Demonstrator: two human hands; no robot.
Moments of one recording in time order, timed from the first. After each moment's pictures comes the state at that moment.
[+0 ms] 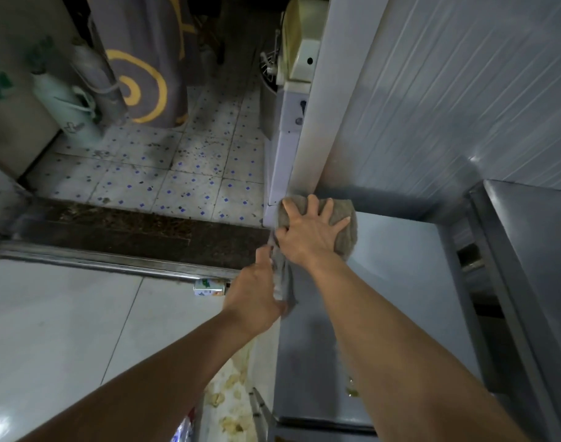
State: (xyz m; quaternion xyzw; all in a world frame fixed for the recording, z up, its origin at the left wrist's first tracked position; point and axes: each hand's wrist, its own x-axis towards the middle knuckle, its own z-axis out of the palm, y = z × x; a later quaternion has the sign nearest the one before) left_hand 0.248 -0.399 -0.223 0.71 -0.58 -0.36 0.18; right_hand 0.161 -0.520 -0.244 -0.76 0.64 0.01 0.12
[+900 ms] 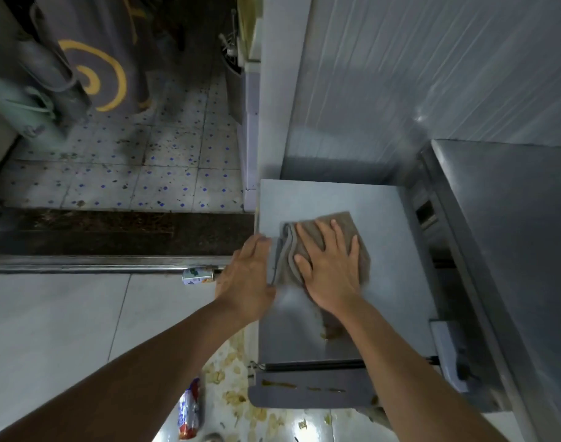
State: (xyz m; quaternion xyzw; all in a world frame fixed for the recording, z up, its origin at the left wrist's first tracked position) left_hand 0.225 -0.372 -0.212 0.67 -0.68 -0.28 0.10; right_hand 0.058 -0.408 -0.252 -0.78 0.63 -0.04 0.06
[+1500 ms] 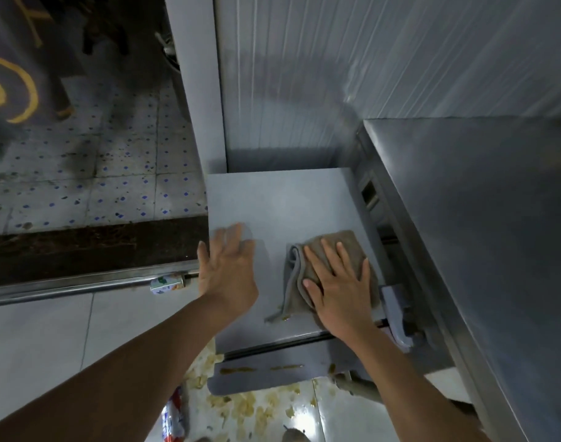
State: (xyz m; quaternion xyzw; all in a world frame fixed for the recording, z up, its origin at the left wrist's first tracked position) left_hand 0.176 -0.372 -0.210 0.66 -0.74 -0.15 -0.02; right_hand -0.022 -0.334 -0.246 -0.73 0.68 0.01 0.07
